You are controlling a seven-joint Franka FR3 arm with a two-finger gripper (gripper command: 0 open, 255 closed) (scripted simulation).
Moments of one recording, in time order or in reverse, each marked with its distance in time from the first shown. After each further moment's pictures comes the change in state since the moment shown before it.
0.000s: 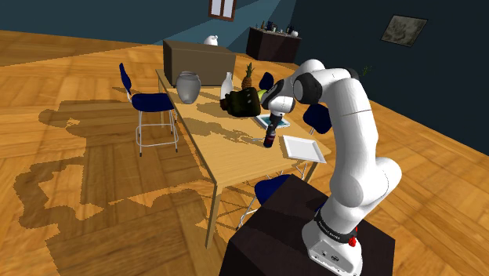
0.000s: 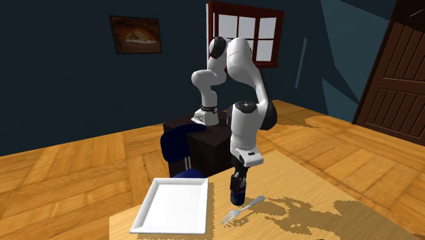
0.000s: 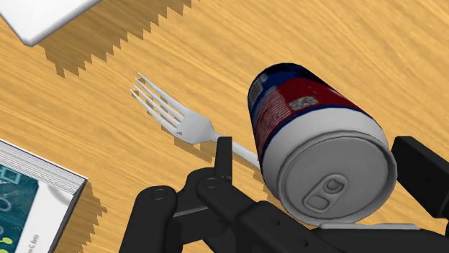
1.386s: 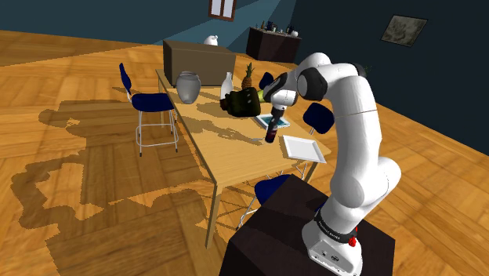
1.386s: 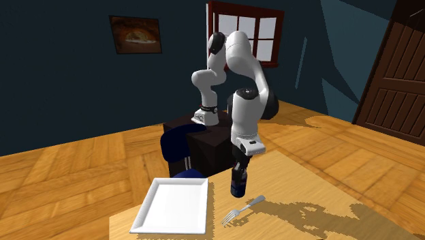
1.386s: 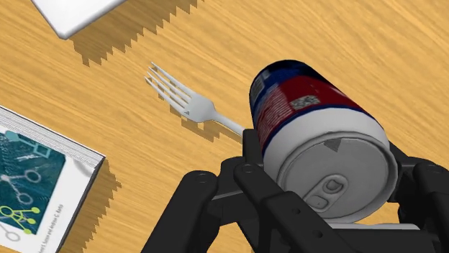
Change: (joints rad) arm 0.021 -0.075 -0.028 -0.012 -0.030 -0.062 0.018
